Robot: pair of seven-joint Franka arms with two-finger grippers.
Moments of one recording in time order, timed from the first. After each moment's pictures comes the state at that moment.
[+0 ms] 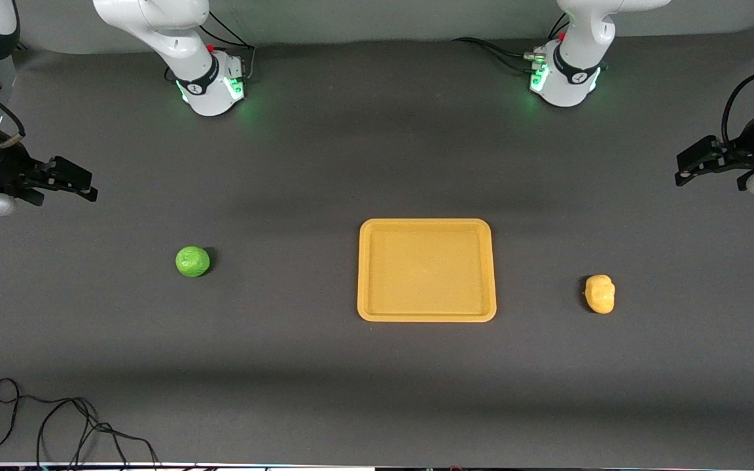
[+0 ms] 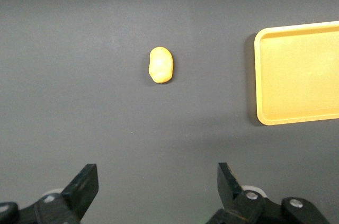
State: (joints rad) left arm 0.01 -0.06 -0.03 -1.68 -0.02 1.63 0.08; right arm -0.05 -0.02 0.07 -1.63 0.03 1.61 -0.01
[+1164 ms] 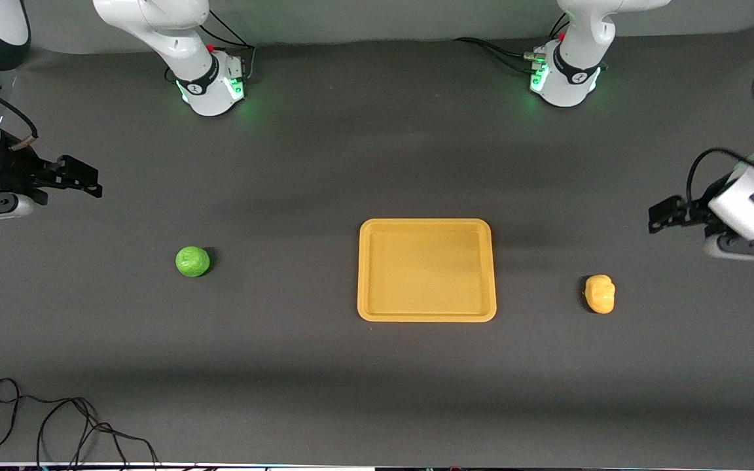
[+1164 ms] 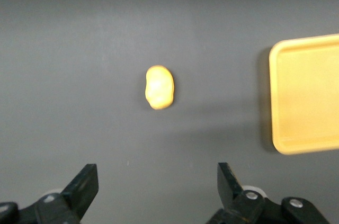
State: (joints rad) left arm 0.01 0.13 -0.03 -1.73 -0.01 1.87 0.10; right arm -0.05 0.00 0.07 -1.64 -0.01 1.56 -0.07
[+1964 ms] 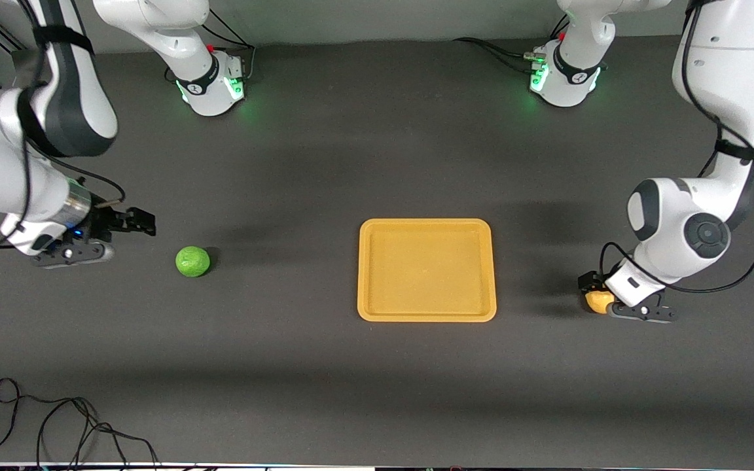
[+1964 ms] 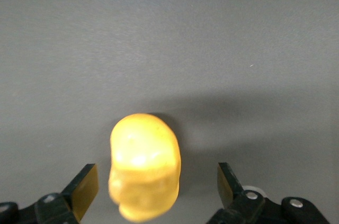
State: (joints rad) left arm 0.00 0.51 -0.04 -1.95 0.00 2.53 0.10; right arm -0.04 0.08 0.07 -2.03 -0.01 2.06 -0.07
